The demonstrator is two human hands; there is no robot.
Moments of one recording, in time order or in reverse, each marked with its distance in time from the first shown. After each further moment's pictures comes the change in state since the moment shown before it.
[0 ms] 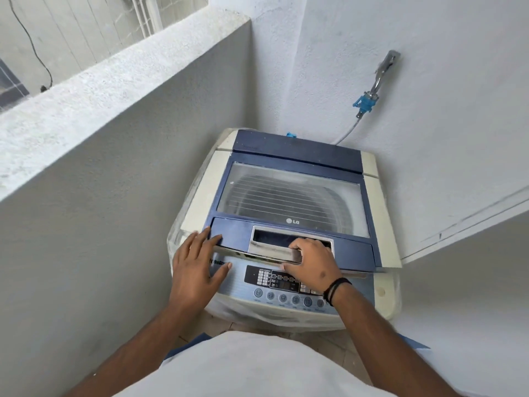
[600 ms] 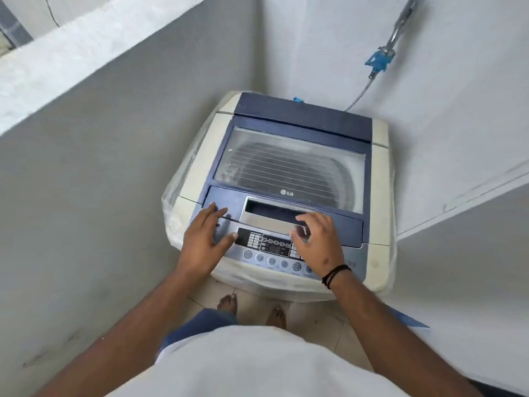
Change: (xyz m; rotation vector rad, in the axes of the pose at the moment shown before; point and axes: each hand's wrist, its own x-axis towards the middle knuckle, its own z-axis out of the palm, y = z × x) left_hand -0.021 0.033 0.021 -0.232 -0.078 -0.158; right_hand -0.023 0.049 0.027 0.139 0.293 -0.130
